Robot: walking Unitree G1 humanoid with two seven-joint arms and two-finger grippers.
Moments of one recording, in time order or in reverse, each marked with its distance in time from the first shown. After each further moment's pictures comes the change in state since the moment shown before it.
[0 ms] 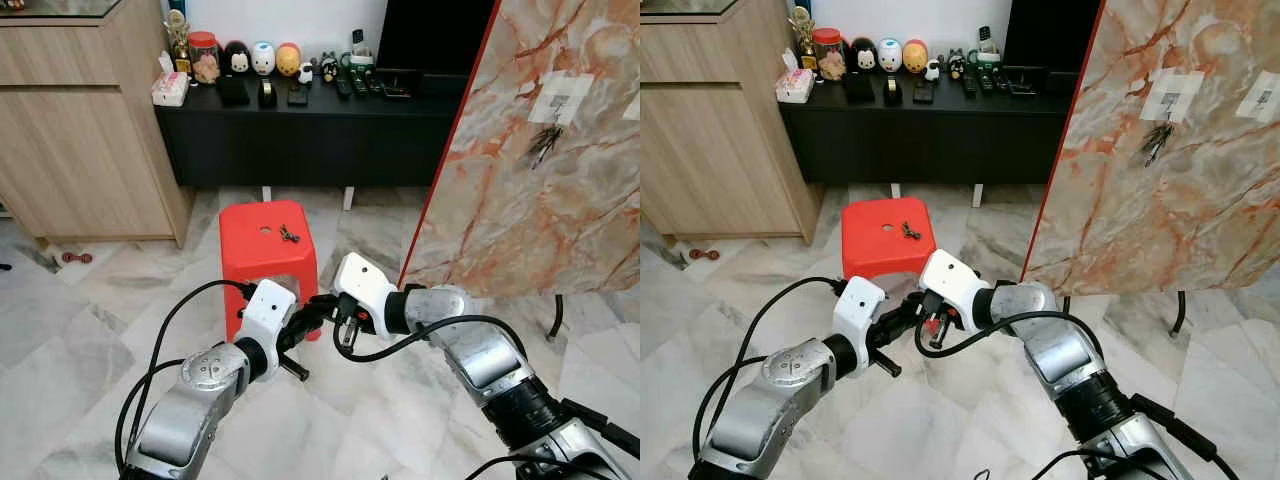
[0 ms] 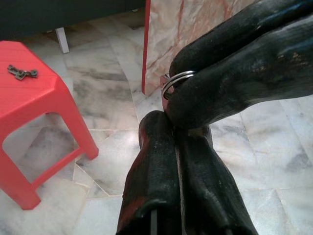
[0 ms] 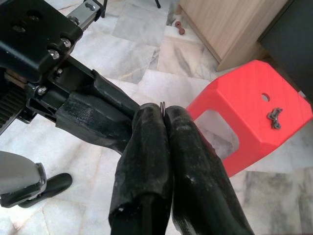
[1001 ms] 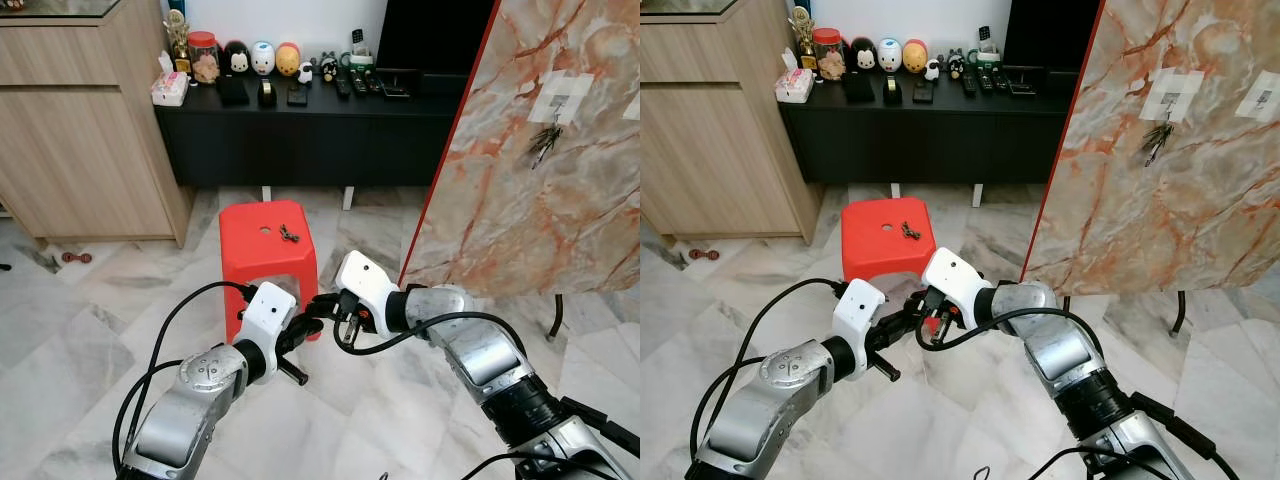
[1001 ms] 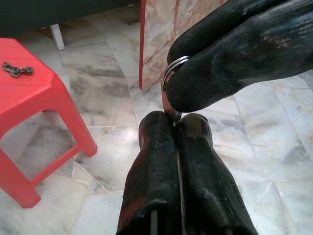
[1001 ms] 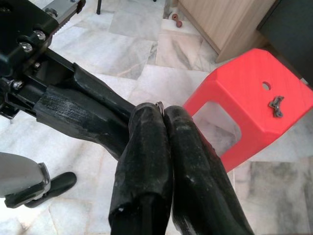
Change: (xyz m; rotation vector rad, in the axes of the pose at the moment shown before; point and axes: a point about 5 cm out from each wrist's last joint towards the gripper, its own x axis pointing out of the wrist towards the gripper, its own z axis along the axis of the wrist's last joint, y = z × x) left arm -0.003 0.001 -0.003 0.014 0.018 -0.022; right arm 0.000 -0.003 -0.005 0.047 0.025 -0.020
